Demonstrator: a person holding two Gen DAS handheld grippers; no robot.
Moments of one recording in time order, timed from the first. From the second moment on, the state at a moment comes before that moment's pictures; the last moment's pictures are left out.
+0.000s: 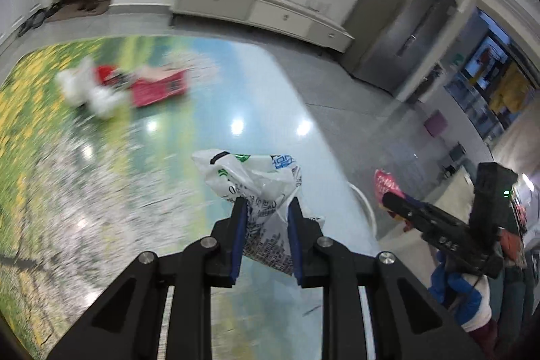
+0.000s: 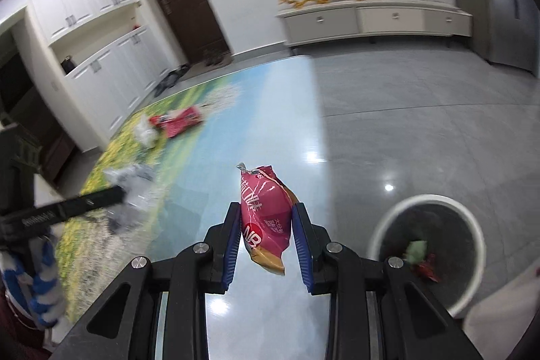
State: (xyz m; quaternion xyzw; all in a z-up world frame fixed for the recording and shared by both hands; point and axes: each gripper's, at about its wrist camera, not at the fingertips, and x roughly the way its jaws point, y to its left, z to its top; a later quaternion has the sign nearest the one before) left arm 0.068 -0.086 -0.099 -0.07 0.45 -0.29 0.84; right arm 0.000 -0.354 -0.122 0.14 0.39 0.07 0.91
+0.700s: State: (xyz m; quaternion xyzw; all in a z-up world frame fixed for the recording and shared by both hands) left arm 0.094 -0.358 -0.125 0.05 0.50 -0.40 0.77; right arm -0.017 -0.517 -0.190 0.21 0.42 -0.10 0.88
